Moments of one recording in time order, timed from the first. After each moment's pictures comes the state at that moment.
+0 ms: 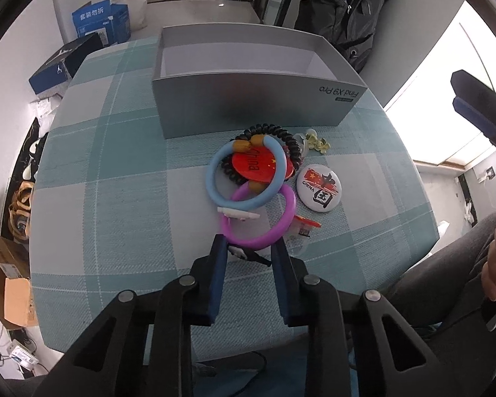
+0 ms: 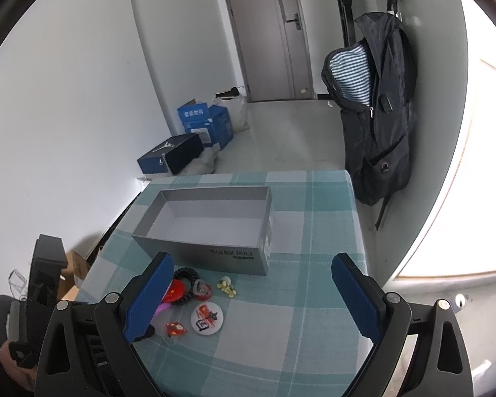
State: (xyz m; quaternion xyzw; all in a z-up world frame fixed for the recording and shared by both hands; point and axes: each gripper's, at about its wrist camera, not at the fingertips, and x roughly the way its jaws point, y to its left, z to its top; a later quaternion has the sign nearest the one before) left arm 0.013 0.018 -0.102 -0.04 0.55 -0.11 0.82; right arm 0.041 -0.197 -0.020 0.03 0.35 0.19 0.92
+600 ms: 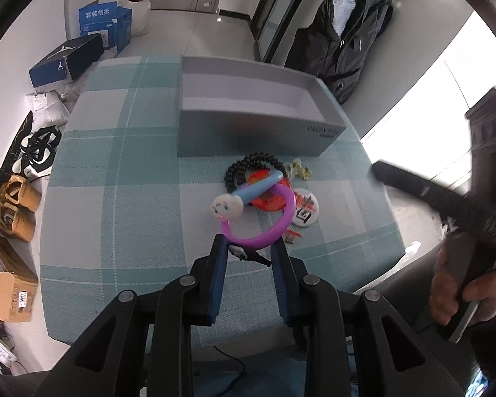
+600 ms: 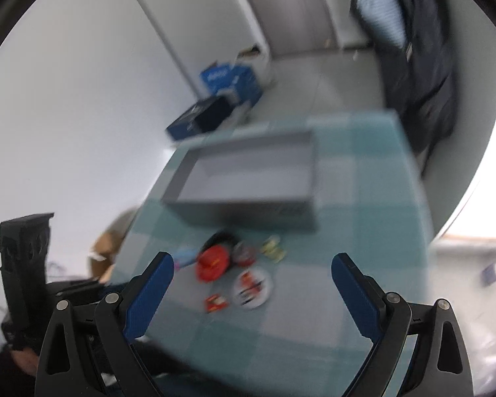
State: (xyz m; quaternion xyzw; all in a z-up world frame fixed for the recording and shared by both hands) left arm 0.007 0.037 -0.077 -0.10 0.52 -0.14 0.84; right arm 0.058 -0.173 -0.063 0.09 0.48 0.28 0.83
